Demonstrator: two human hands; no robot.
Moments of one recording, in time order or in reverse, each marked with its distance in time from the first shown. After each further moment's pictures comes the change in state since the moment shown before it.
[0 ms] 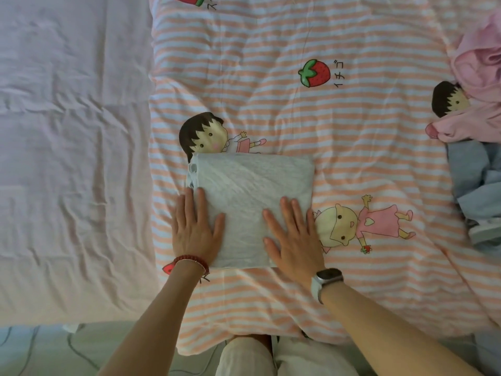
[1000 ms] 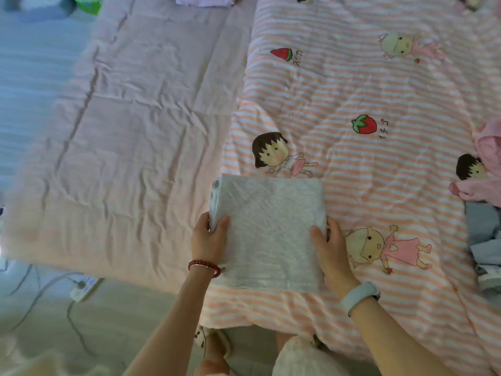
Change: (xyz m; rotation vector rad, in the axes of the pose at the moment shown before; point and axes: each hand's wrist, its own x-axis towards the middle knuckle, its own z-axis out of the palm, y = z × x) left_hand -0.073 -0.044 -0.074 -0.973 0.223 -0.423; right_hand -0.027 -0.058 -0.076 1.223 0.180 0.379
